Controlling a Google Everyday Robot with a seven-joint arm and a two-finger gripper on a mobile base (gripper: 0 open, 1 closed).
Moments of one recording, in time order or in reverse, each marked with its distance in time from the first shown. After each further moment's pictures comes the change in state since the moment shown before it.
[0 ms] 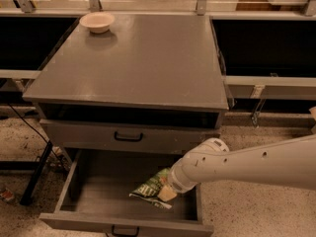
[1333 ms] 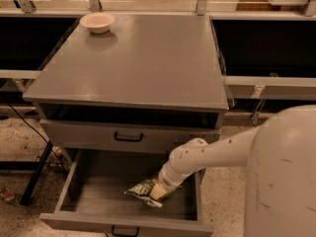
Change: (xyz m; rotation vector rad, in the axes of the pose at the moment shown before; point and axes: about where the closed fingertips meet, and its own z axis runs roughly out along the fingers) arm -0.008 -0.016 0.084 -0.083 0.041 0.073
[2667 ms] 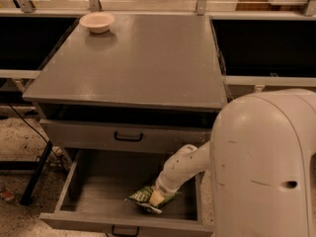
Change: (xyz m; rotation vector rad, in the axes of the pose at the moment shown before) arm 0.016 0.008 0.038 0.016 0.065 0.015
